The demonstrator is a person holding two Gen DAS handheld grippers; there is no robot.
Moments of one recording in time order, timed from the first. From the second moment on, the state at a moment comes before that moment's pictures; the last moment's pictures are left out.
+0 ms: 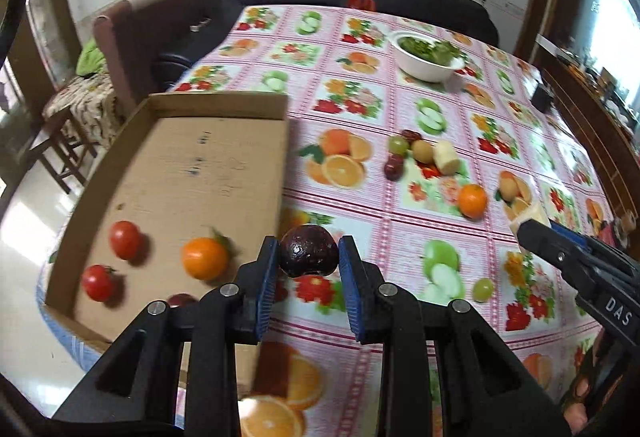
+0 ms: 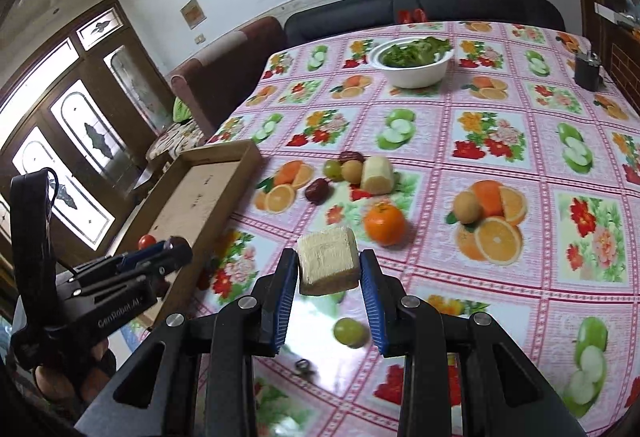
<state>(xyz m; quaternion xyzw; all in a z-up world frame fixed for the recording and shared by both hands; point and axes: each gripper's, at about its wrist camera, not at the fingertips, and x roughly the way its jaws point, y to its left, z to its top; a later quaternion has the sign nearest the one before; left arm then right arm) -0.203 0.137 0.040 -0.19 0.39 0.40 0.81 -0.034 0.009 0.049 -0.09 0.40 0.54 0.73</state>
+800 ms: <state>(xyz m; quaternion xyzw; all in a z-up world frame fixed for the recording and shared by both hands) -0.238 0.166 0.037 -0.22 0.38 0.44 0.79 -0.085 0.052 0.047 -0.13 0.40 0.58 0.70</state>
